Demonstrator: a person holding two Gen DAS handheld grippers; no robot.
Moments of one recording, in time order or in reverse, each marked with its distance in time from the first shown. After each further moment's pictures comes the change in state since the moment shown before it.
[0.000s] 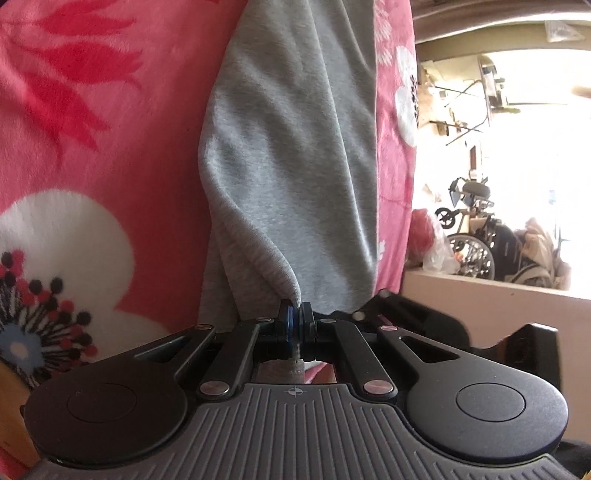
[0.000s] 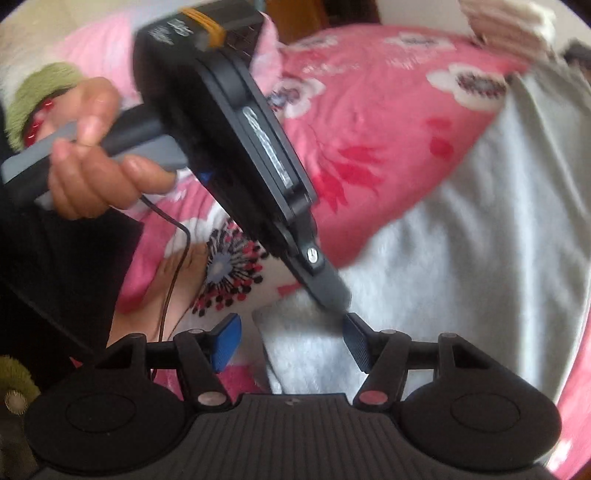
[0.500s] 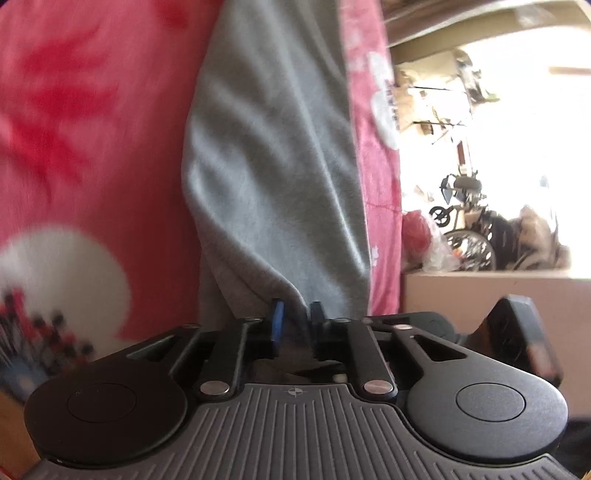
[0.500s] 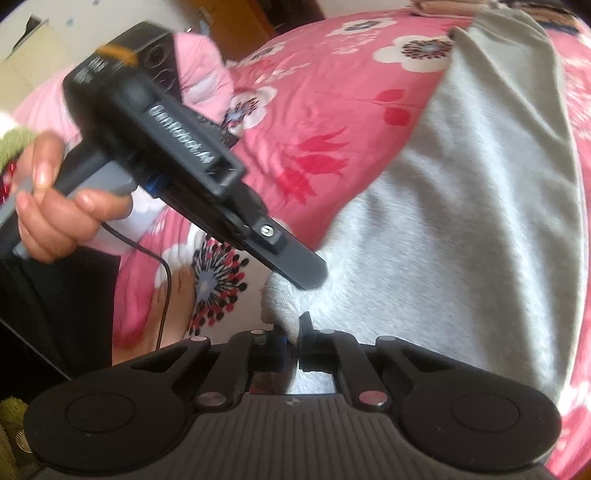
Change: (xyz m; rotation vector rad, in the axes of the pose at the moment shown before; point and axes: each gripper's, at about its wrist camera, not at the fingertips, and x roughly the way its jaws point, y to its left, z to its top) left arm -0.008 -0.013 -0.004 0.180 -0.086 0.025; right arm -0.004 -0.028 -0.019 0.230 -0.074 0.019
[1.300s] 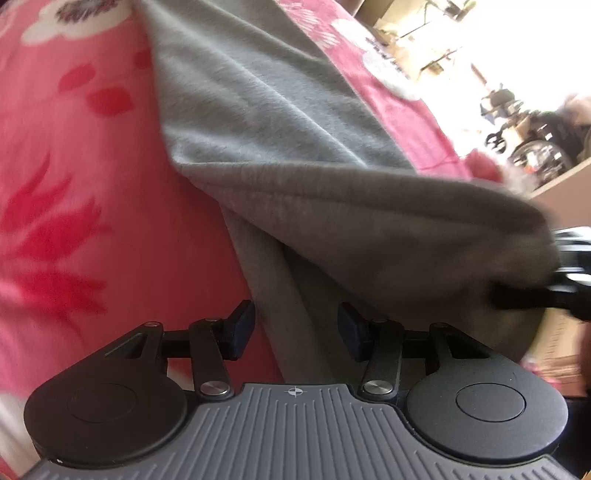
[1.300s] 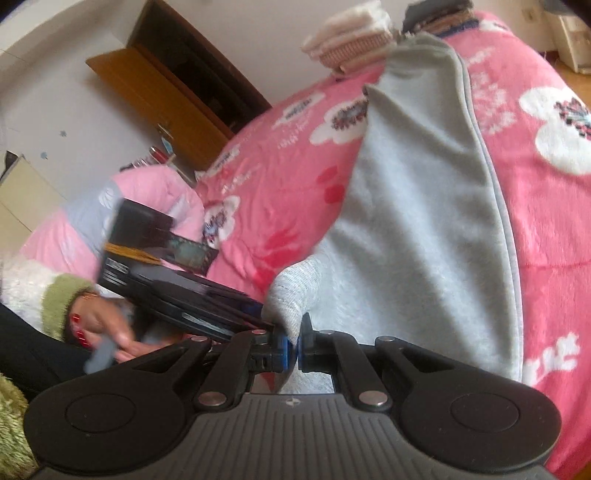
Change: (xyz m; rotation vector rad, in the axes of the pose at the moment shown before) left arm 0.047 -0.013 0.002 0.418 -0.025 0.335; right arm -0.061 -0.043 -0.012 0.257 -0.328 0.051
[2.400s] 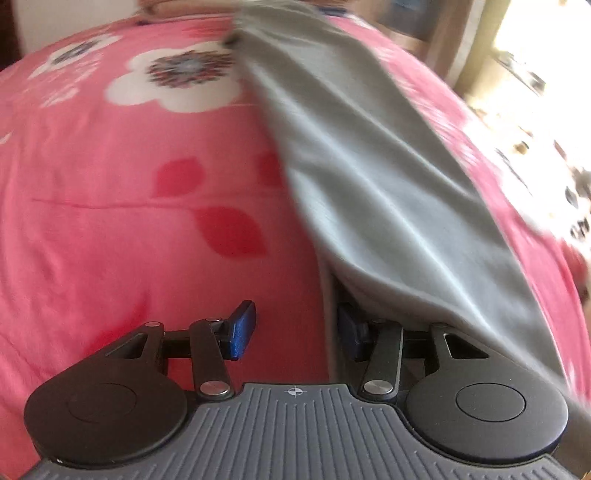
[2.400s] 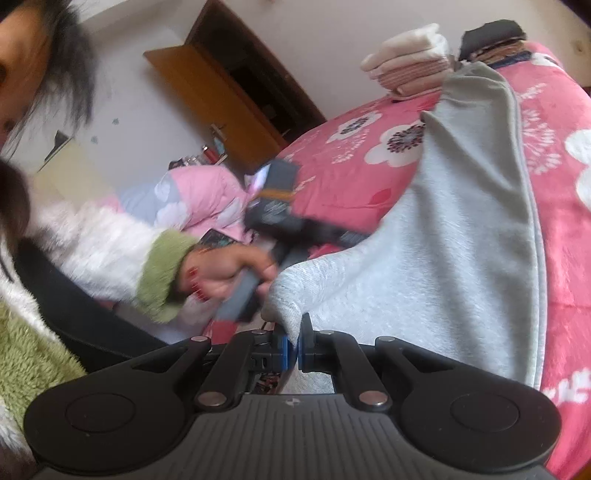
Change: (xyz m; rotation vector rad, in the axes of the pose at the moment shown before) left arm -0.008 0.085 0.067 -0.178 -0.246 0.251; right arm -0.017 0.017 -0.003 -0.124 -0.006 0.130
